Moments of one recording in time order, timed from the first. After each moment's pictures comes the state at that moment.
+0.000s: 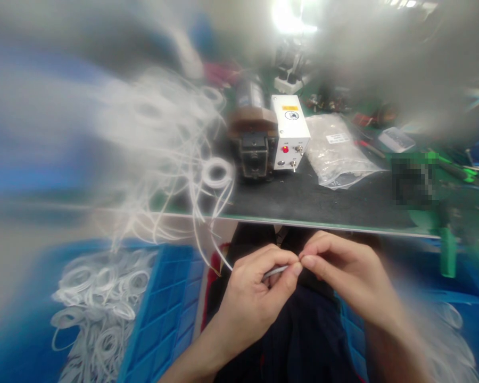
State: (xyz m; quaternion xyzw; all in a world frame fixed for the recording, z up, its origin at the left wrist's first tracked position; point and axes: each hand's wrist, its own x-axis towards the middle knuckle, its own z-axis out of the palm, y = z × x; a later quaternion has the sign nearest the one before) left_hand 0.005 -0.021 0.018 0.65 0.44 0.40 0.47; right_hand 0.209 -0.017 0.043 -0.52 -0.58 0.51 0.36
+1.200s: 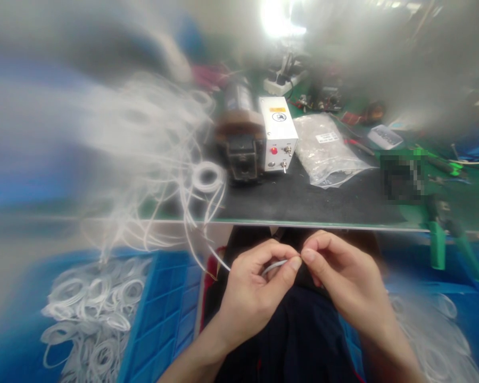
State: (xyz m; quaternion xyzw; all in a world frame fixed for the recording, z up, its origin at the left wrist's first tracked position) left_hand 0.017 -0.013 0.016 0.58 0.43 0.41 0.56; right_hand 0.201 -0.027 0.044 -0.57 -0.52 0.48 0.41
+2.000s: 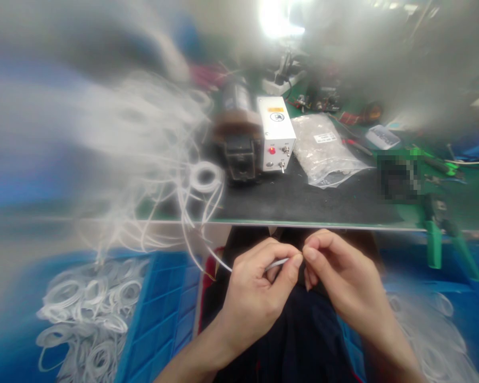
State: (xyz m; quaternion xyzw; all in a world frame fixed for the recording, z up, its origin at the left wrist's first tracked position) left_hand 0.023 -0.012 0.023 0.65 0.44 0.41 0.46; right_hand 0.203 -0.033 0.038 -0.55 -0.50 0.51 0.43
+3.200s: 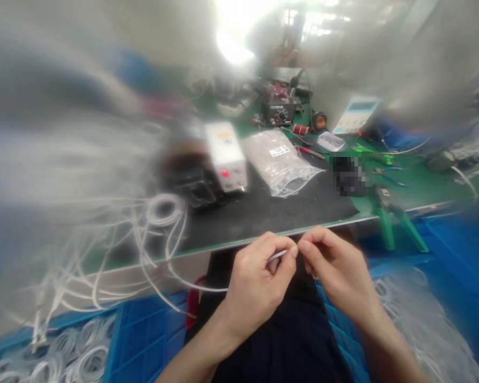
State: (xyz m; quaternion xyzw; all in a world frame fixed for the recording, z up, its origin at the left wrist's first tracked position) left_hand 0.073 0.026 0.028 0.73 0.37 0.36 0.45; right_hand 0.245 -0.029 0.033 -0.63 -0.50 0.37 0.47
